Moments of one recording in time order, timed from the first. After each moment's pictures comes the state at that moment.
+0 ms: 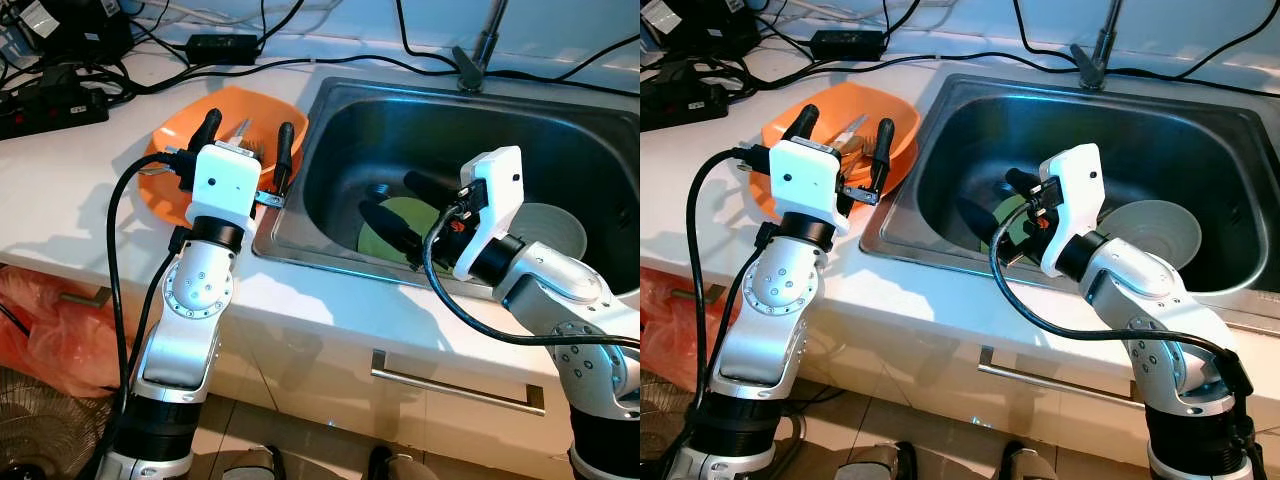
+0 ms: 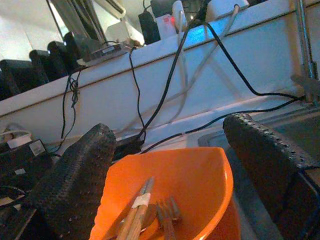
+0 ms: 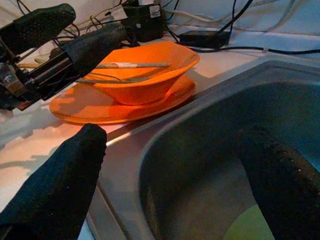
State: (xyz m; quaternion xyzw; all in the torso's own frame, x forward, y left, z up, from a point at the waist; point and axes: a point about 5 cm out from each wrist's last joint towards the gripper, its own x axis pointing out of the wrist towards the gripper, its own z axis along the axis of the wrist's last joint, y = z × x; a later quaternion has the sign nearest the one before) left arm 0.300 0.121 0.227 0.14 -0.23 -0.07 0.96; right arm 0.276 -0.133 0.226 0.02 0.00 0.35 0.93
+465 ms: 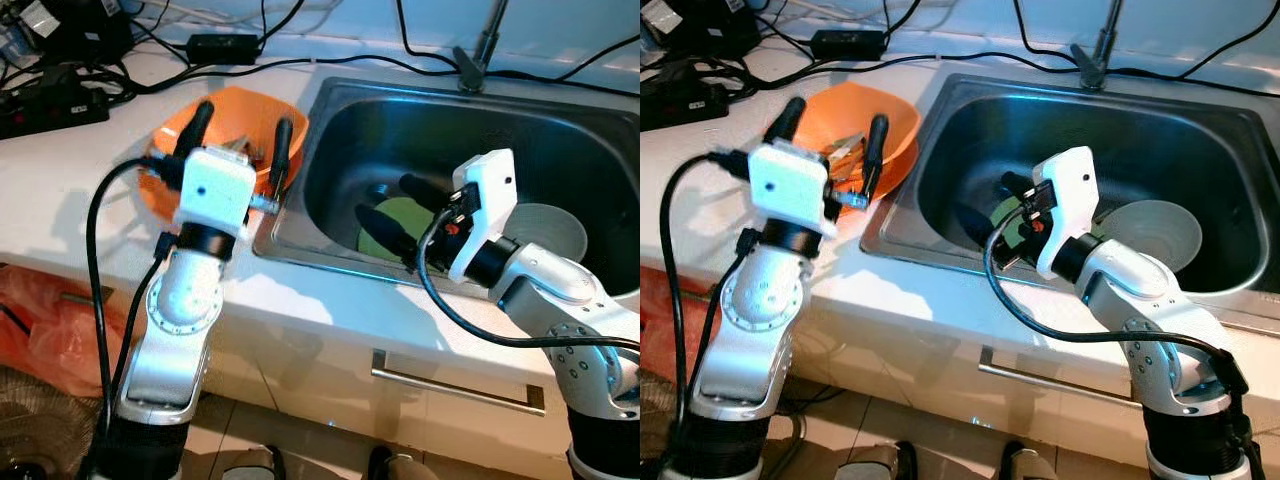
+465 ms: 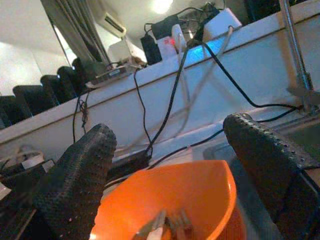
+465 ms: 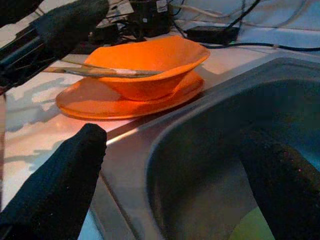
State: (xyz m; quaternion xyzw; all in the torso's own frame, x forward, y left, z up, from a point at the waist) left arm 0.282 0.125 0.235 0.17 -0.26 -0.07 0.95; right arm 0.276 -0.128 0.223 0.02 0.01 0.36 0.93
